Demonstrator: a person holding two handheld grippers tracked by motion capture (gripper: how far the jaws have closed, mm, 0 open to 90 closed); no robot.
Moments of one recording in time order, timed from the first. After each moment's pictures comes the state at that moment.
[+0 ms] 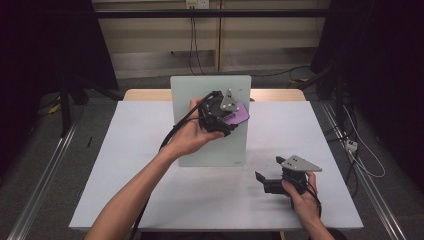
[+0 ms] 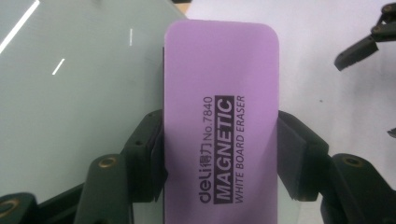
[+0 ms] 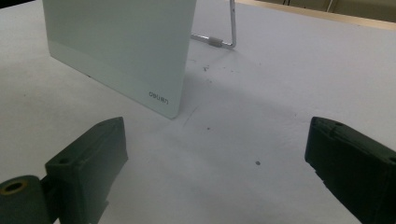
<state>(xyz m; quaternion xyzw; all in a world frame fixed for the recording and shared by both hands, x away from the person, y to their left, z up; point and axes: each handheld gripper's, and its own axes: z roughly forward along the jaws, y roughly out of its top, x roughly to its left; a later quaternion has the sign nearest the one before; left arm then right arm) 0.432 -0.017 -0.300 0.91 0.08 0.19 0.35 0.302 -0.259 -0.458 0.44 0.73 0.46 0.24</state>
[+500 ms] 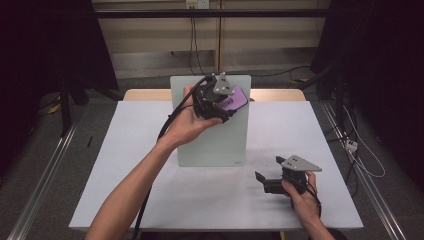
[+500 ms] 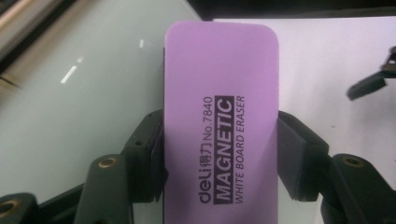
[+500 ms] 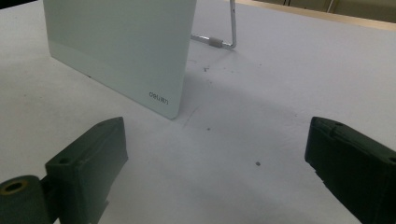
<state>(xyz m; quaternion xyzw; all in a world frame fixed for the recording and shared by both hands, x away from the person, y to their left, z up) 0.447 -0.003 -0.262 0.89 0.10 0.22 0.38 0.303 -0.259 -0.458 0.44 0.73 0.46 0.24</state>
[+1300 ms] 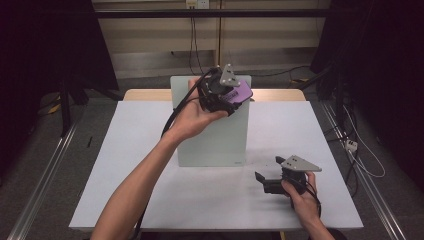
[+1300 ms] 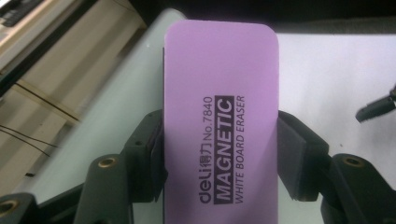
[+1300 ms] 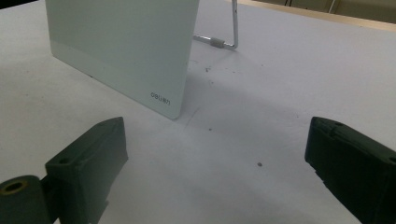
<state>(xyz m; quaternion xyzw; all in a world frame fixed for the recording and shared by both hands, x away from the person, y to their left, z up) 0.449 -0.022 -0.256 0.89 0.10 0.22 0.38 0.303 -0.259 -0.458 0.44 0.73 0.46 0.24</state>
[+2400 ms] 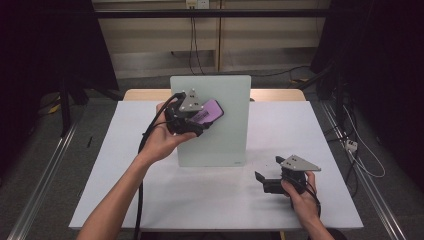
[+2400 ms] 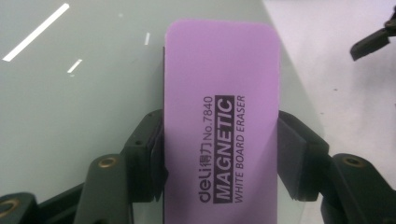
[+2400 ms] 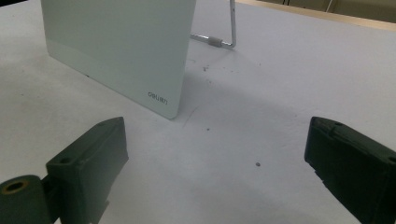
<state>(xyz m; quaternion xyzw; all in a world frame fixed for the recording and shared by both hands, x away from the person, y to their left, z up) 0.434 0.065 -0.302 0.88 0.13 0.21 0.40 0.304 -0.258 -0.458 0.44 0.73 0.45 0.24</state>
